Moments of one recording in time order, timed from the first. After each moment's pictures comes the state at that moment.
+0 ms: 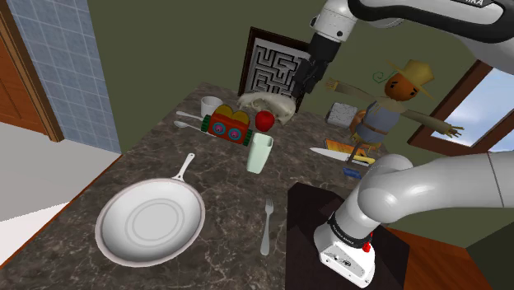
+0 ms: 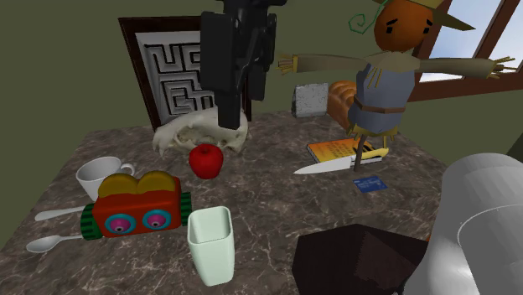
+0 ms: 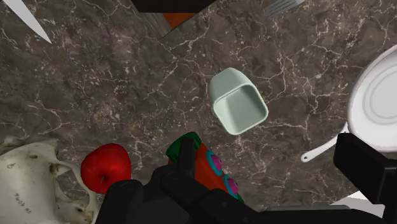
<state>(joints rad) -0.02 -0.75 -0.02 -2.32 0.06 1.62 -0.07</state>
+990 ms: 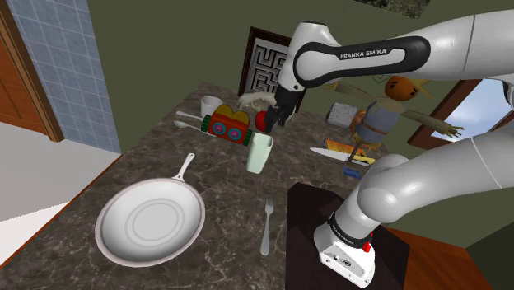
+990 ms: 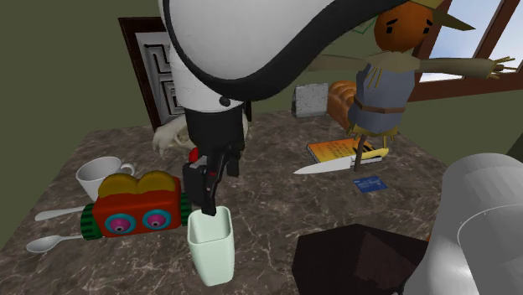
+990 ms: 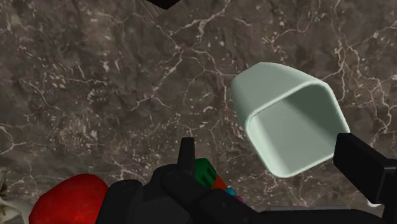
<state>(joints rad) -0.03 -0.54 0.00 -2.58 0.04 2.05 -0.07</state>
